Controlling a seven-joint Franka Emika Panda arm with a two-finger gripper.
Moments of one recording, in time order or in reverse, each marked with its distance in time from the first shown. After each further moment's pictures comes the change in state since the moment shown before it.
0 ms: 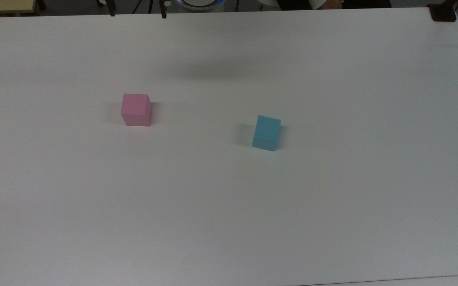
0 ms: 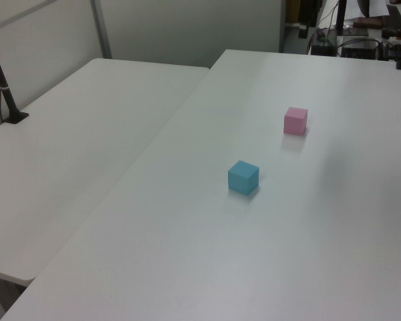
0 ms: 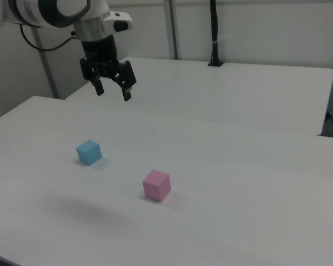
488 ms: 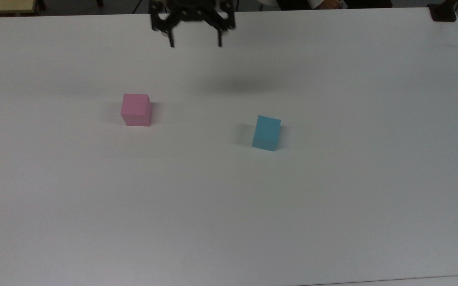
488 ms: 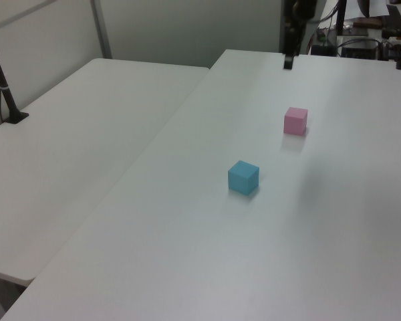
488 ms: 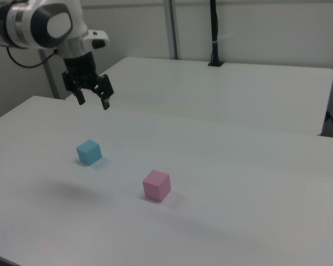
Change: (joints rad) arm 0.144 0.027 0.033 -0.116 0.002 0.158 0.133
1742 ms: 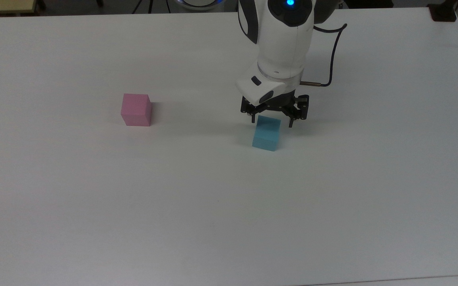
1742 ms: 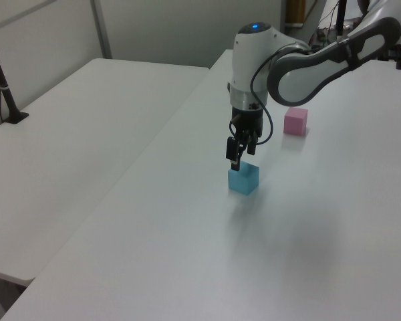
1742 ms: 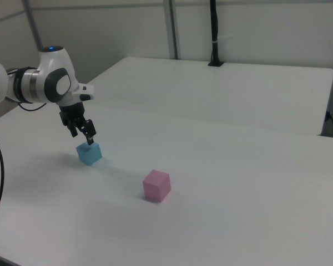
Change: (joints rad) arm 0.172 0.377 0.058 0.017 0.033 0.349 0.384
